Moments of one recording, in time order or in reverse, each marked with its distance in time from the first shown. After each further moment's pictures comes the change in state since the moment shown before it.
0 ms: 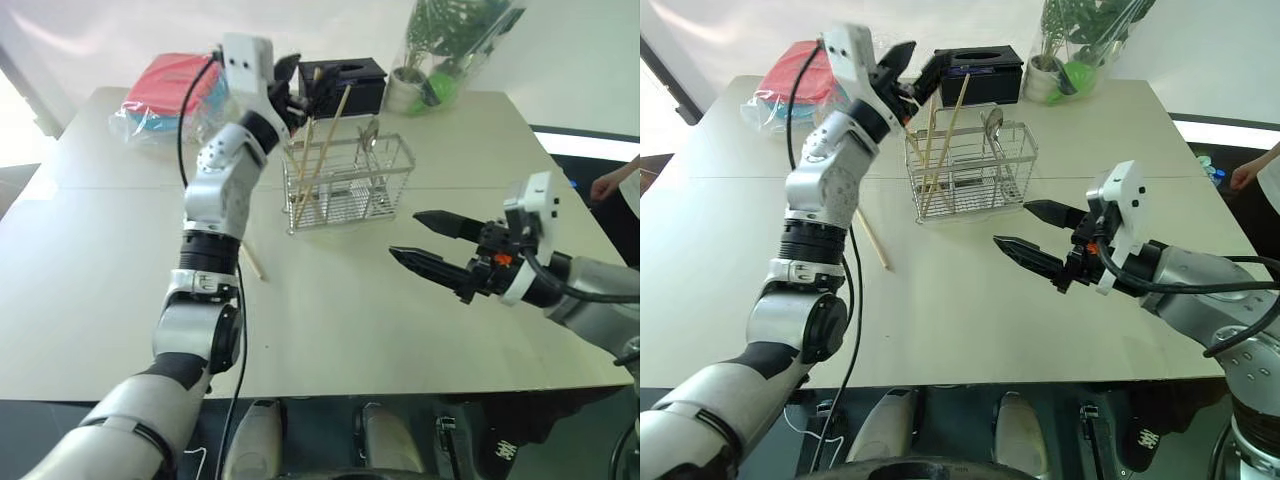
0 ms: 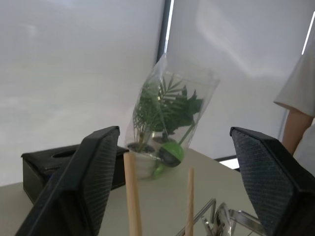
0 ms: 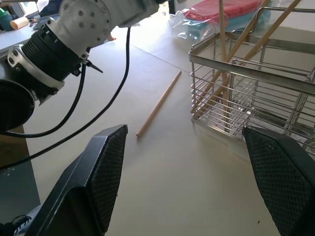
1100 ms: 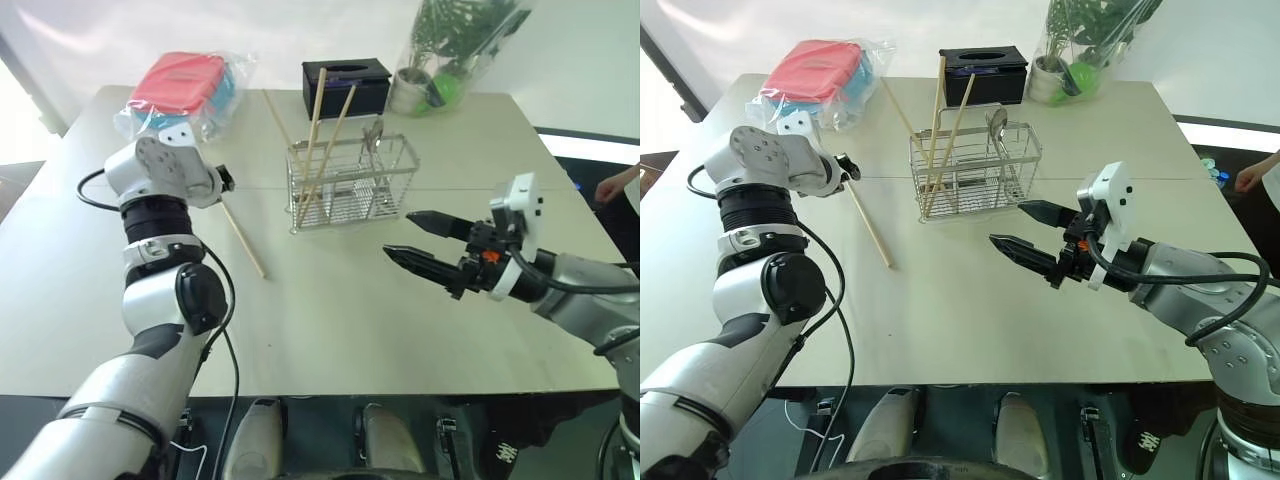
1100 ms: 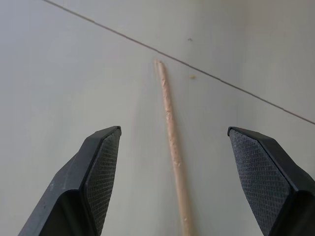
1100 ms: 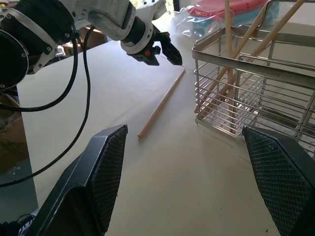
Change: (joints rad) left arm -0.167 0.011 0.440 0.363 0.172 0.905 0.890; right arm 0.005 0.034 0.050 0.024 -0.067 -0.023 0.029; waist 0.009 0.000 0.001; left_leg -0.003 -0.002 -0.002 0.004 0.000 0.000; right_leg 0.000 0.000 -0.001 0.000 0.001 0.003
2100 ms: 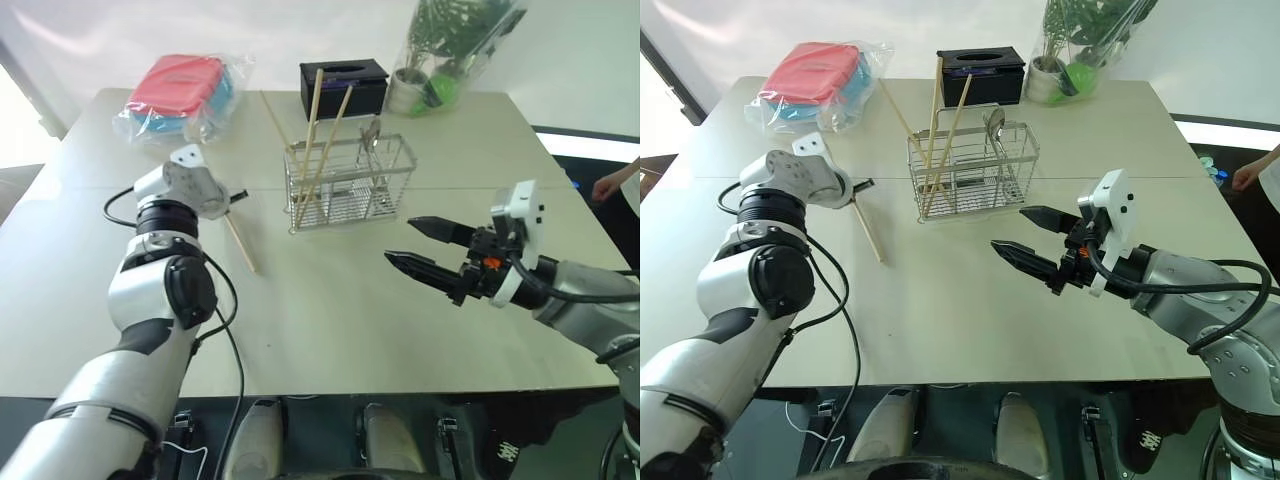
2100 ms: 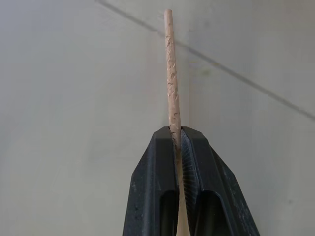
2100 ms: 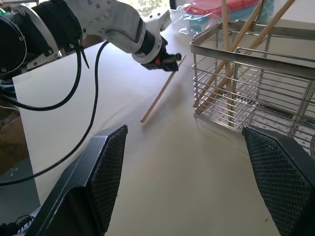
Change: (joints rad) left arm -0.033 0.113 -0.072 0.308 -0.038 -0.410 -0.185; right arm 0.034 0.001 -0.012 -0.020 0.000 0.000 0.001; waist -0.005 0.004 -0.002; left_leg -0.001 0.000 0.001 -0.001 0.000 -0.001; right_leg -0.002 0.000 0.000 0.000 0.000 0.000
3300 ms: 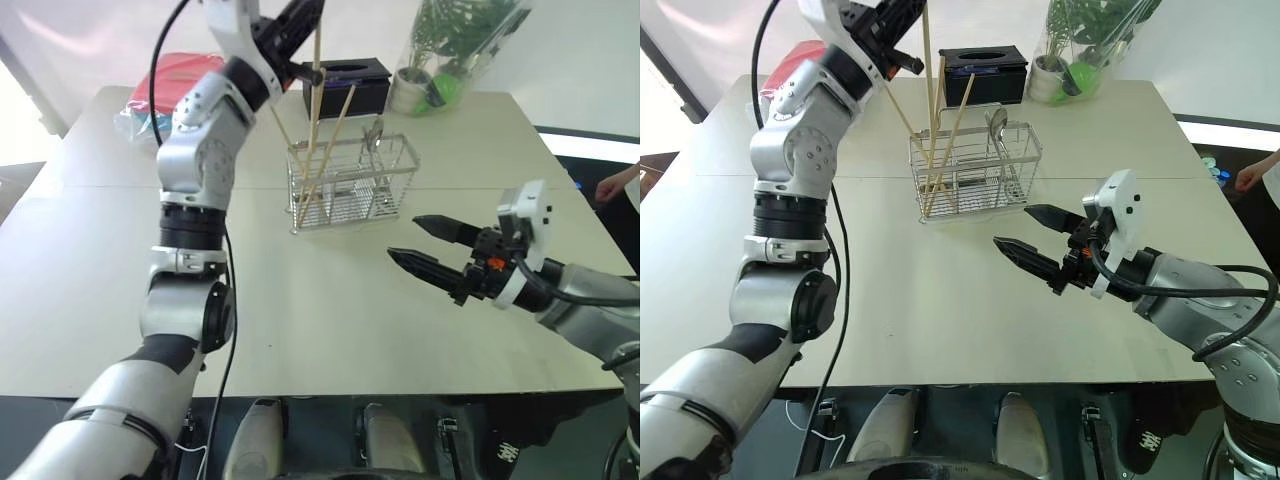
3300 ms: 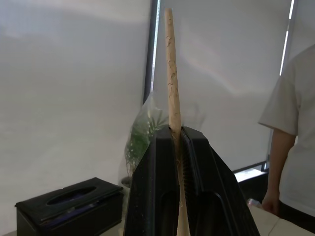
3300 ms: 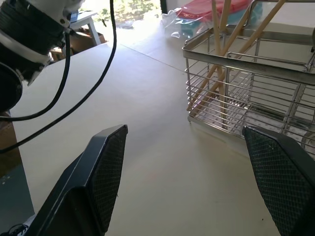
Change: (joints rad) left arm 0.137 -0.164 -0.380 -0.629 -0.129 -0.541 -0.736; right arm 0.018 -0.002 -0.039 -0.029 0.050 0.000 -0.073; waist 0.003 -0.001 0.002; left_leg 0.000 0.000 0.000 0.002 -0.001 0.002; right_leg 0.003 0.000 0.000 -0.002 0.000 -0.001
